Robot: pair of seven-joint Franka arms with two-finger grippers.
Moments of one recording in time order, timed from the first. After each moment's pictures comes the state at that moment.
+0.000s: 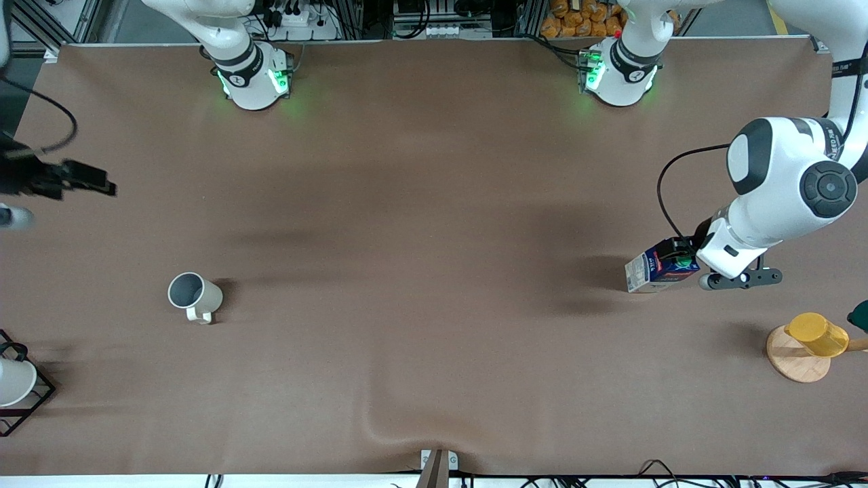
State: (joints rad) left arm 0.05 0.23 -0.11 -1.93 0.02 2.08 -0.16; right arm -0.11 0.16 0.03 -1.51 0.07 1.47 -0.12
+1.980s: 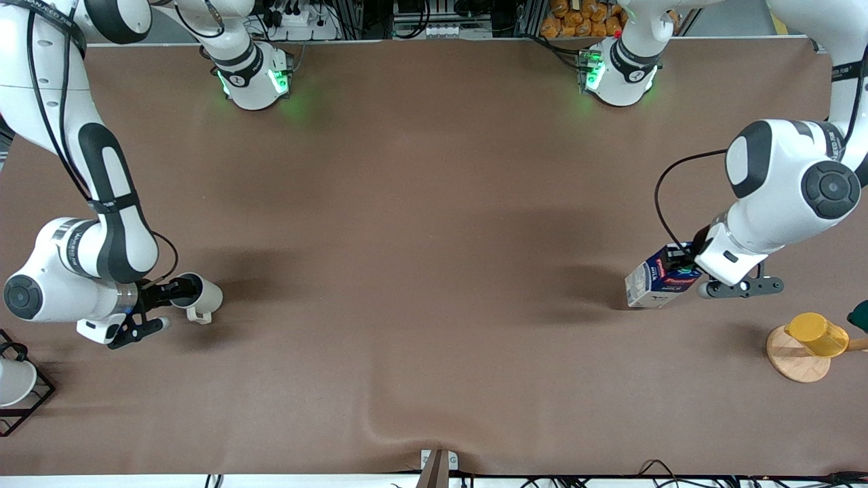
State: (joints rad) left arm 0.05 0.24 -0.16 -1.84 0.02 2.06 -0.16; right arm -0.16 0.69 0.01 -1.58 0.06 2.02 -0.55
